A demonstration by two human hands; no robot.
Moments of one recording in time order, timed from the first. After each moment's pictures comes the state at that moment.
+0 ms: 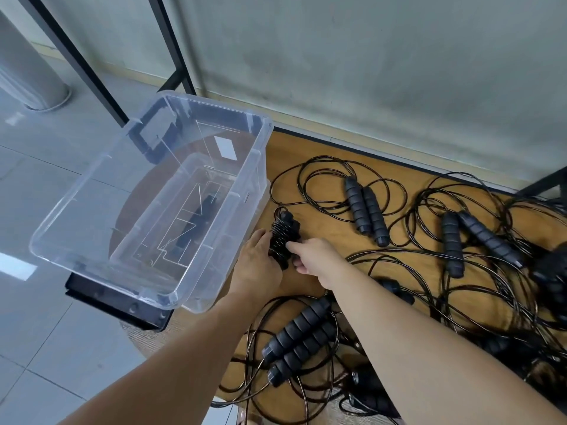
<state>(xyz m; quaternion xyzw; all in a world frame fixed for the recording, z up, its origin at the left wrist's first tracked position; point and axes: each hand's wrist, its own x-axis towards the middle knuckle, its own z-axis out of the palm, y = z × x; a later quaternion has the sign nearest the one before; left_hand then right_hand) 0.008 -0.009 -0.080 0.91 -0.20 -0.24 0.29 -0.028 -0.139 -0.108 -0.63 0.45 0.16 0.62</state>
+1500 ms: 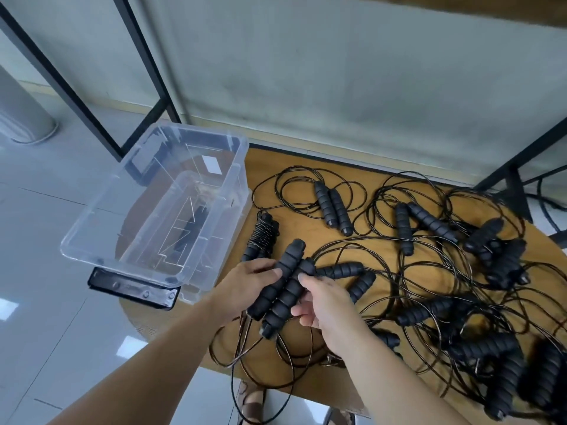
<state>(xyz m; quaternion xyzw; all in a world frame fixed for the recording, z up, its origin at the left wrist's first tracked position) -0.040 0.029 0.004 0.76 -0.13 -0.47 0.44 -0.162 -0.079 0.010 -0.47 0.52 0.02 0.71</state>
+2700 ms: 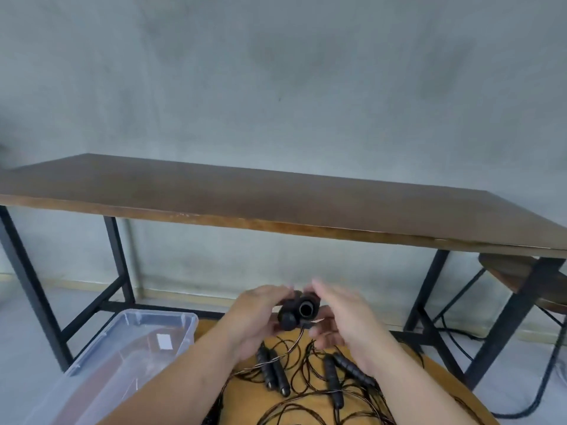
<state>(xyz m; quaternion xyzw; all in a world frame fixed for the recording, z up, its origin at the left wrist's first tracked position) -0.082 -0.082 0.270 0.61 -0.22 -0.43 0.63 -0.225 -0.164 0.299 -0.67 0.33 -0.19 0.63</state>
